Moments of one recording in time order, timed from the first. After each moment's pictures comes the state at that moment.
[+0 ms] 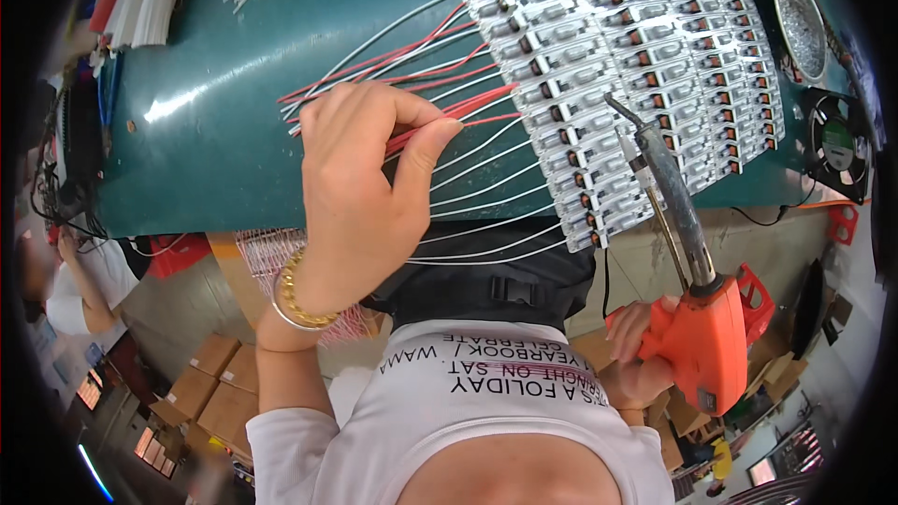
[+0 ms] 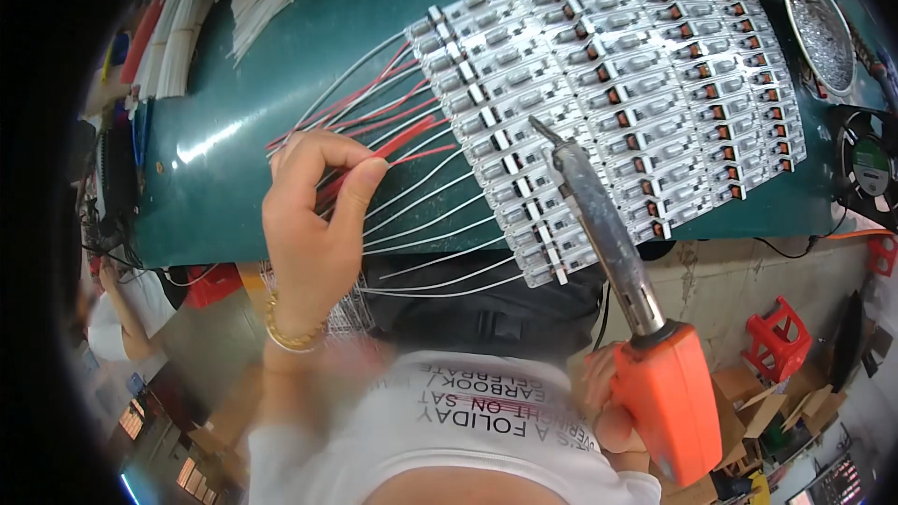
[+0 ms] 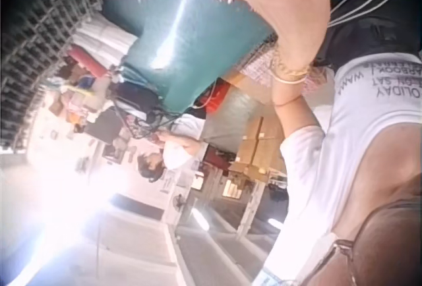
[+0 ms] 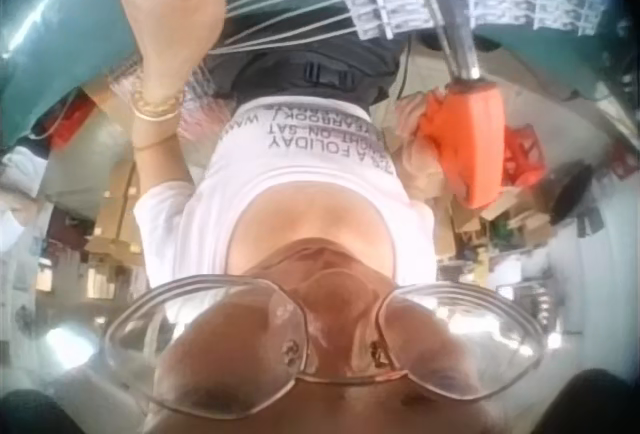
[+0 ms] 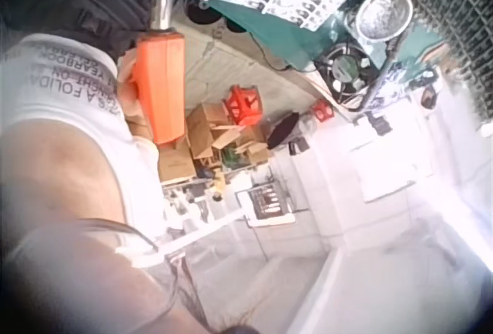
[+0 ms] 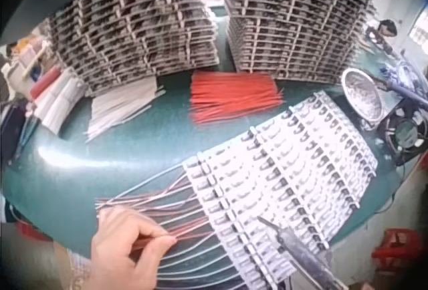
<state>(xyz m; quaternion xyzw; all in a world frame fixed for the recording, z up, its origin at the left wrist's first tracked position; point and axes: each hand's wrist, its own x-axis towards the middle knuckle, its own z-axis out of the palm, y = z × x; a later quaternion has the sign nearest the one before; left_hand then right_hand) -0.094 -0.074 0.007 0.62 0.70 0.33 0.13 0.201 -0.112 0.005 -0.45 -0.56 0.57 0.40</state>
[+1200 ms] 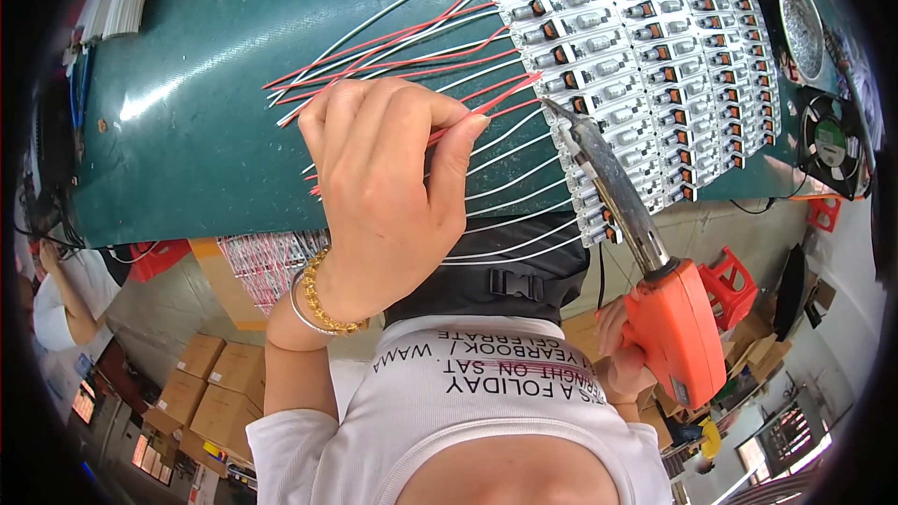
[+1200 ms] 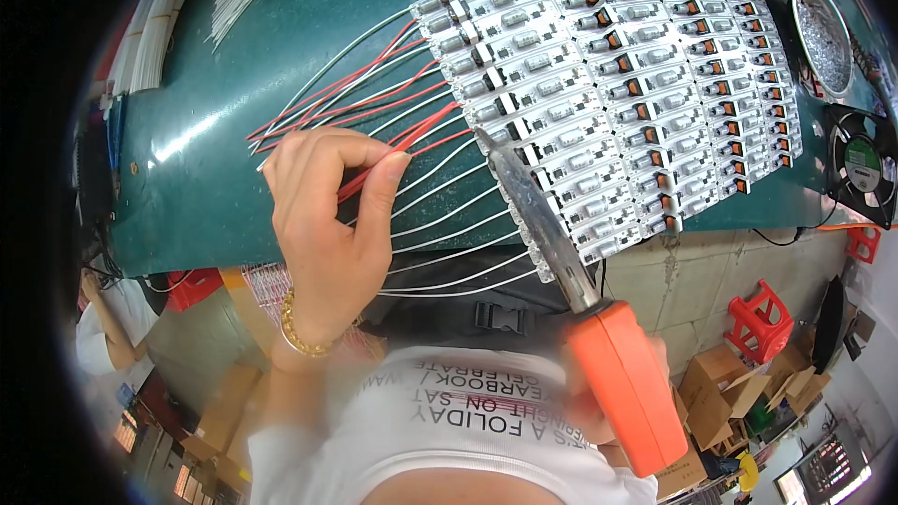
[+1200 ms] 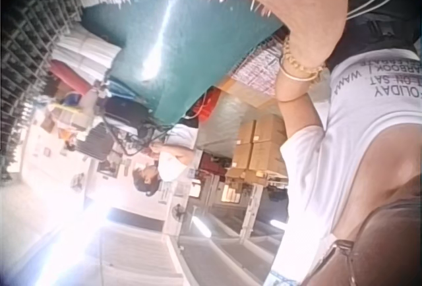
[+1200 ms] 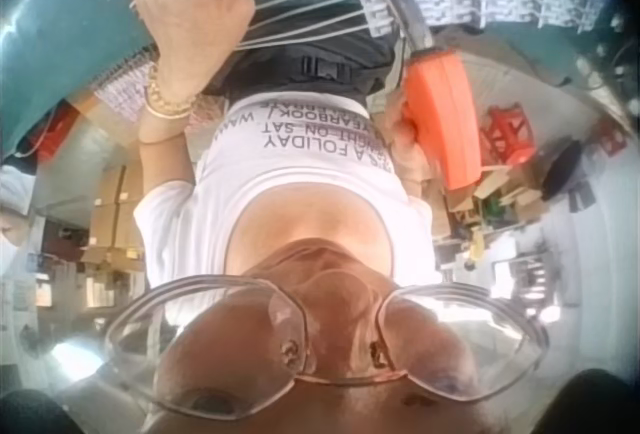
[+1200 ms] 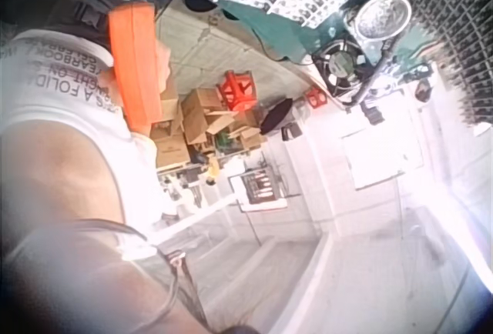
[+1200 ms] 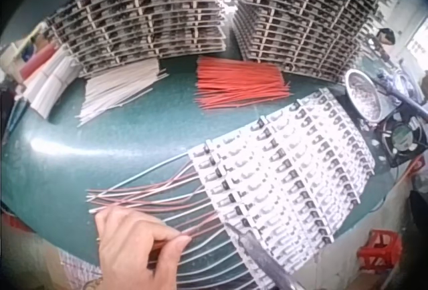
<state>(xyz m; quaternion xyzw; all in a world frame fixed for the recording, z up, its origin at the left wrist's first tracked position) -0.085 -0.076 -0.014 0.62 0.70 0.35 0.07 0.208 -0.123 0.019 -0.55 -0.75 0.37 0.06</state>
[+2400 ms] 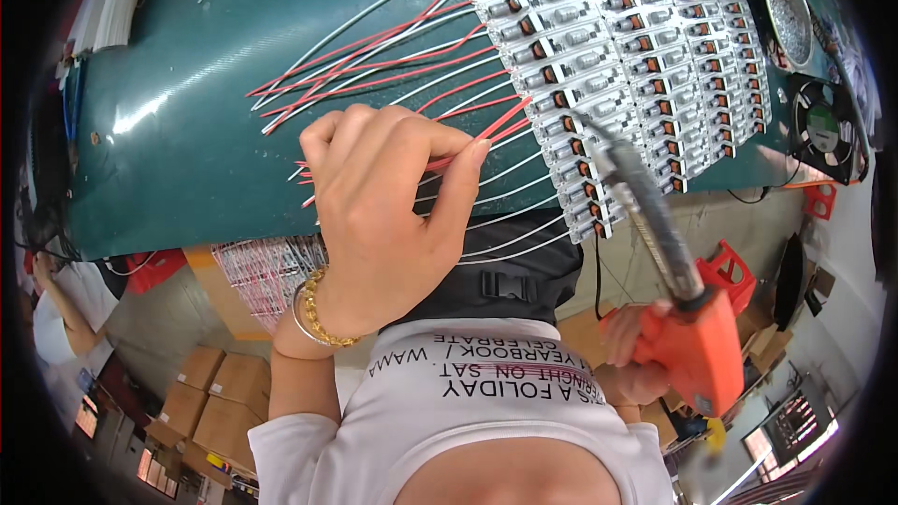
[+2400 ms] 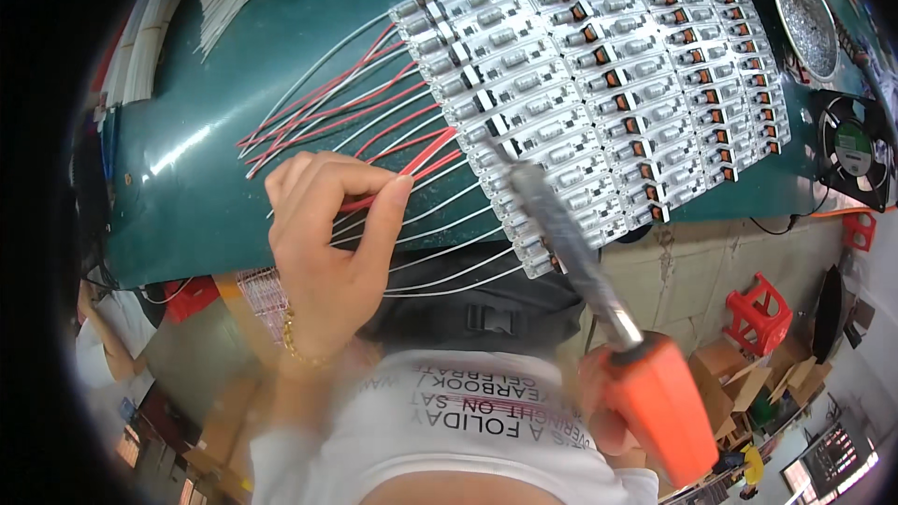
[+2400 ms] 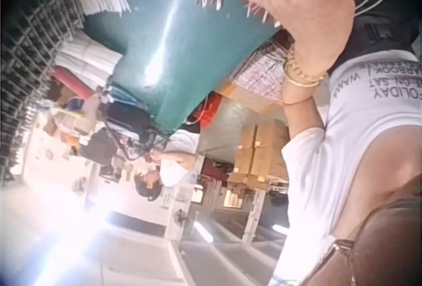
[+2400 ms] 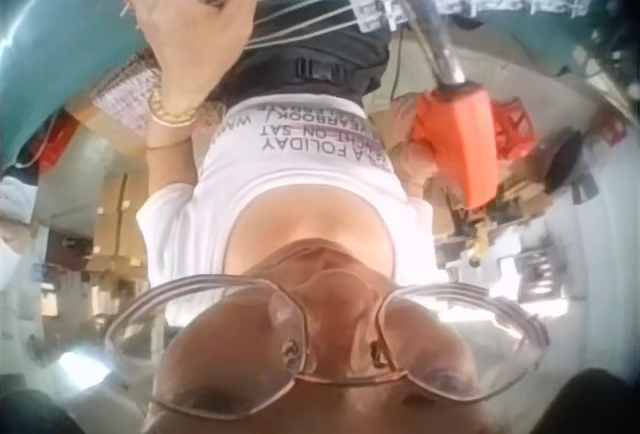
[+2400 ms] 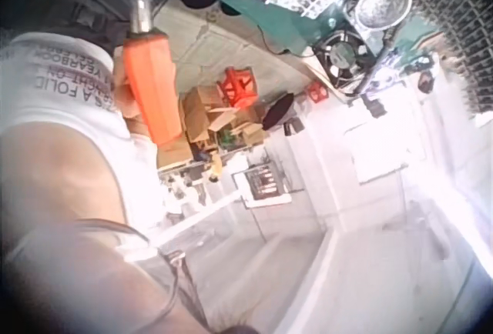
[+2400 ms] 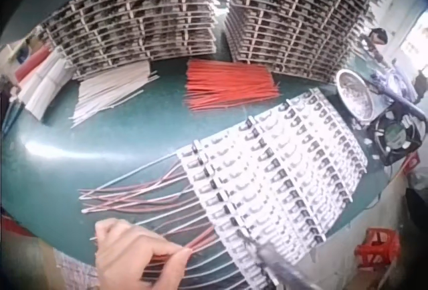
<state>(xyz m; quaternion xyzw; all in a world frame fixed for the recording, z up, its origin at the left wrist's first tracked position) -0.077 -0.086 -0.007 0.60 0.69 0.38 0.13 0.205 -0.110 0.014 -0.47 -0.63 0.54 0.30</state>
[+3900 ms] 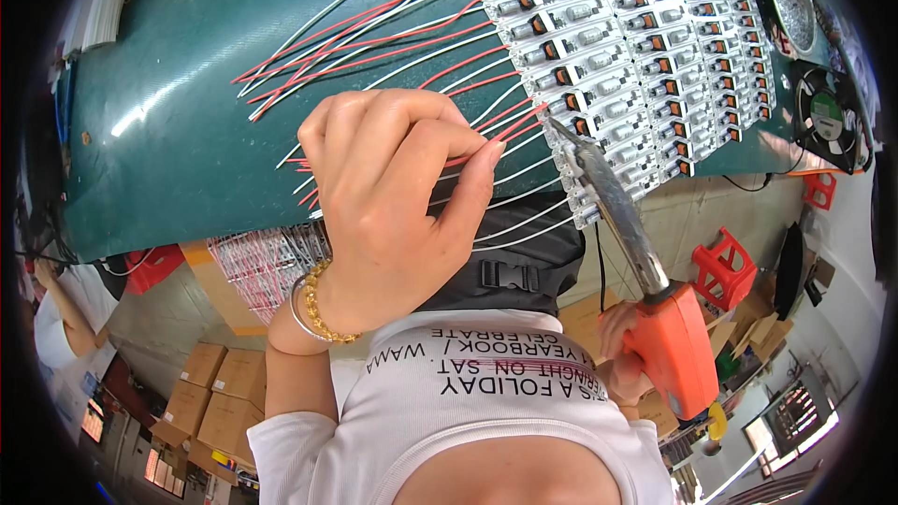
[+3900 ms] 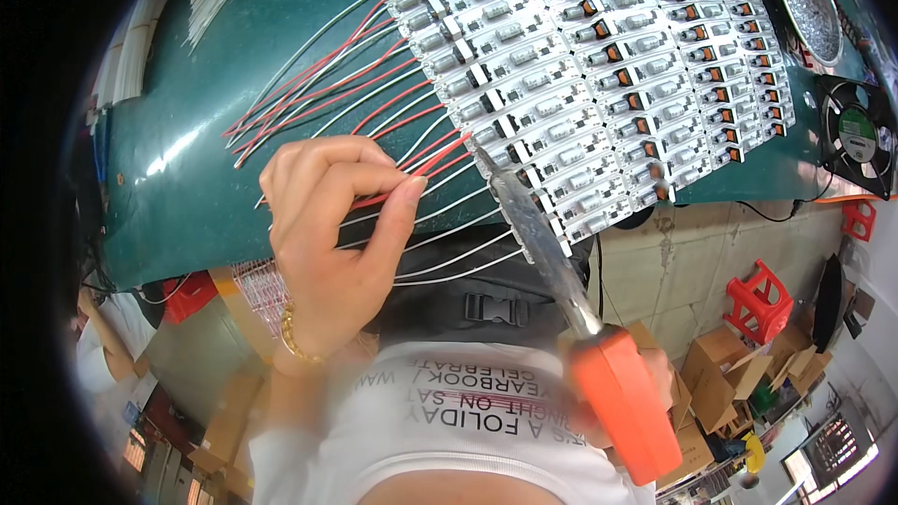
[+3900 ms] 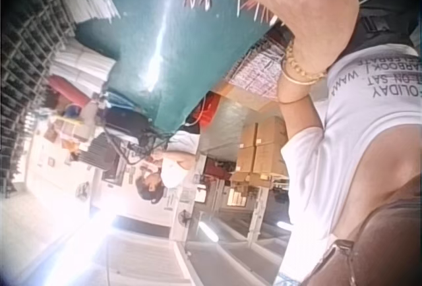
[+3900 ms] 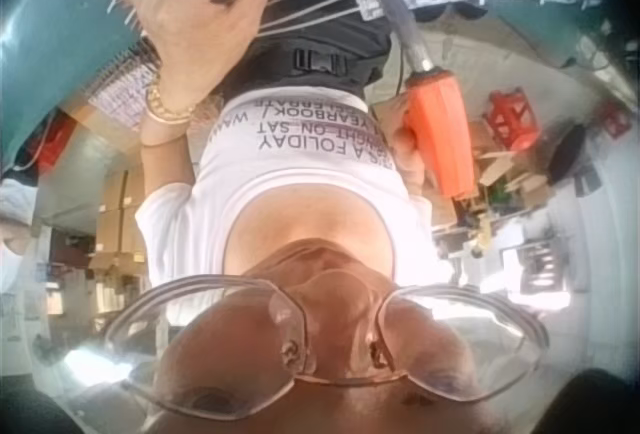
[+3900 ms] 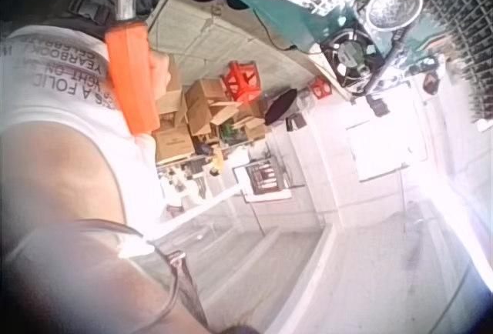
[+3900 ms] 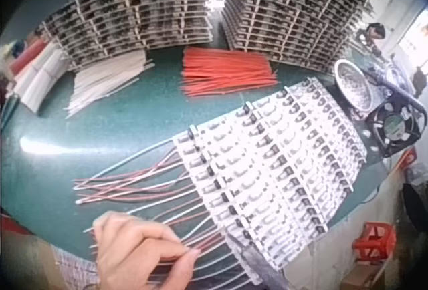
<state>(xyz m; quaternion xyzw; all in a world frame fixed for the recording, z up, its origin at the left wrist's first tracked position) -0.070 -0.086 -0.012 0.63 0.66 0.39 0.11 0.258 -0.160 -0.001 -0.54 -0.72 0.41 0.18</state>
